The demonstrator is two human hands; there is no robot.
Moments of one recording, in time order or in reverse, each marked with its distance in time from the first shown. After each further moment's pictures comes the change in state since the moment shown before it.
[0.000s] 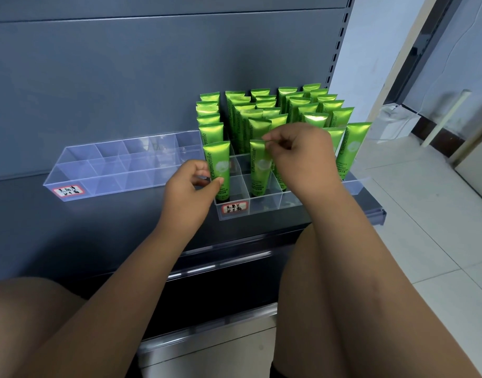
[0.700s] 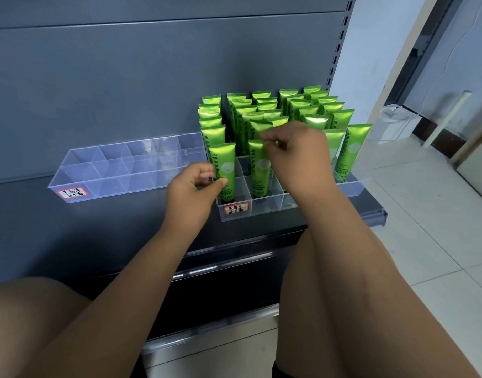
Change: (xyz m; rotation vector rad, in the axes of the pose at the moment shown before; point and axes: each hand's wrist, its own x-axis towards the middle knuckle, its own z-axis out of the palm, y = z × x) left_hand 0.003 -0.003 0.002 -0.044 0.017 0.008; right_hand 0.004 -0.001 0.011 -0.058 0.048 -0.084
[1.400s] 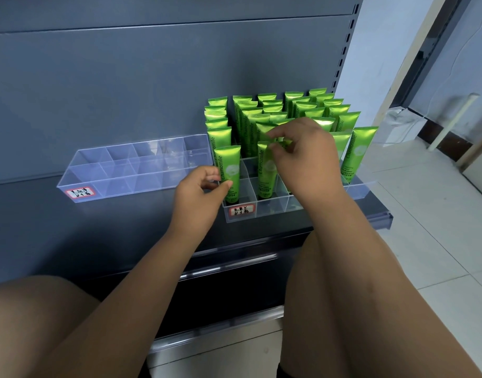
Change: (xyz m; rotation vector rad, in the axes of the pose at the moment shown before) left_hand -0.005 0.004 0.000 0.016 0.004 -0.054; right_hand -0.001 0.001 -0.002 -0.051 0.008 -0.022
